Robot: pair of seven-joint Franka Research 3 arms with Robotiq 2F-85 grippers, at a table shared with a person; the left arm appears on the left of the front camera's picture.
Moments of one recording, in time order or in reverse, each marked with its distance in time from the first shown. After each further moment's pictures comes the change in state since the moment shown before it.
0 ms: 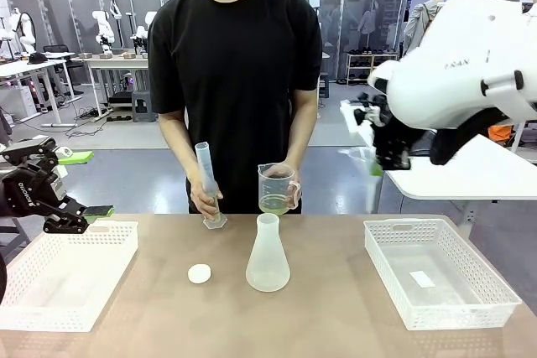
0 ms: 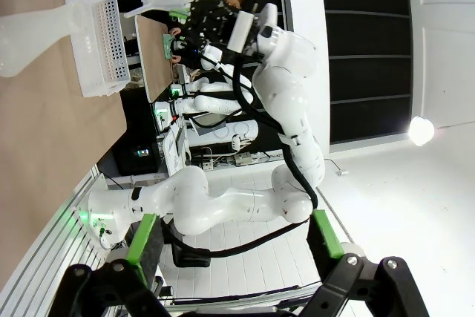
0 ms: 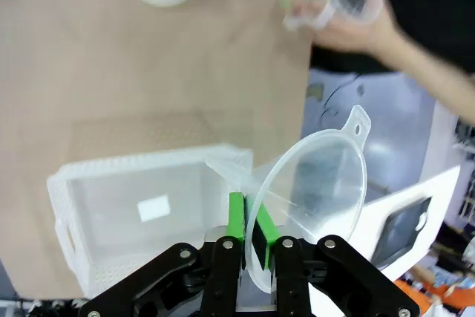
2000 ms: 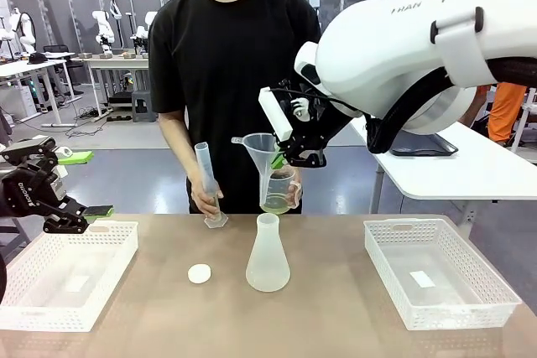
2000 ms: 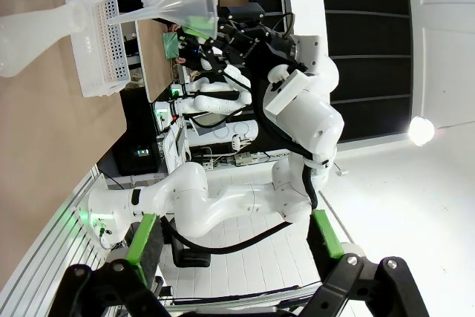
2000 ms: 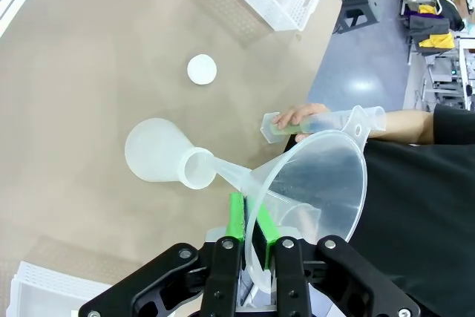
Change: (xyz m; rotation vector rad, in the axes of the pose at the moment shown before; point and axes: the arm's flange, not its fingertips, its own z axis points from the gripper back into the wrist) left arm 0.000 0.000 0.000 0.000 0.000 0.000; right arm 0.136 0.024 0.009 -0.068 -0.390 0.408
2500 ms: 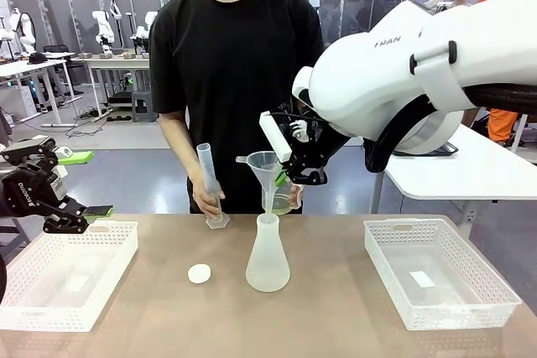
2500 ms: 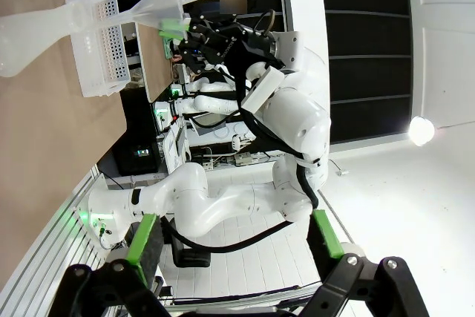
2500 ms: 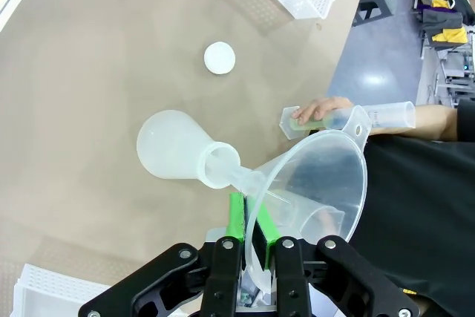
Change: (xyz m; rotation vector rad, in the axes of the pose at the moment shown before) left arm 0.000 0.000 0.000 0.000 0.000 0.000; right arm -0.012 0.015 -0.027 0.035 0.024 -0.014
